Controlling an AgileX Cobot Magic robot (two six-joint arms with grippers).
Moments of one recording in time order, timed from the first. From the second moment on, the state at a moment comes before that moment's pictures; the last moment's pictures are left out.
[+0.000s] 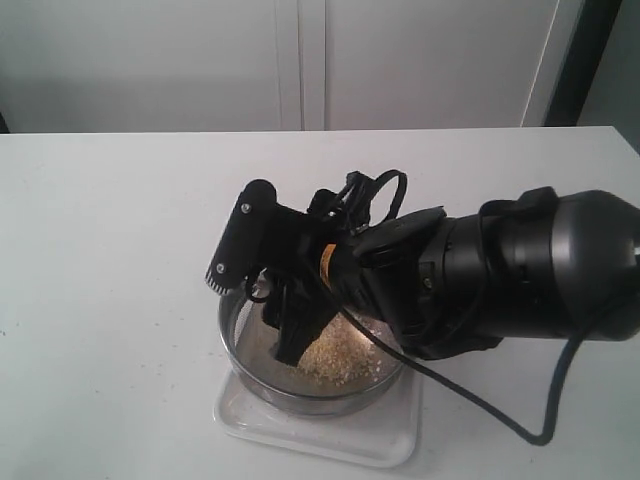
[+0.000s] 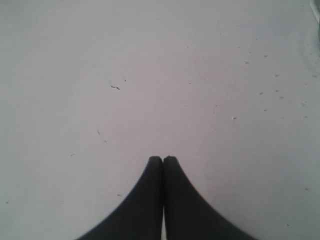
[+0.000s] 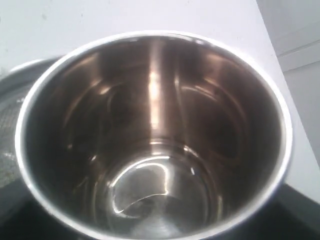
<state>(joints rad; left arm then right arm) -0.06 0.00 -0.01 -0.11 0.57 0.19 0.89 1.68 -0.94 -1.48 0.31 0.93</state>
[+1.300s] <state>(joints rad) -0.06 0.00 -0.01 -0.11 0.57 0.19 0.60 1.56 -0.90 -1.46 -0.09 1.24</state>
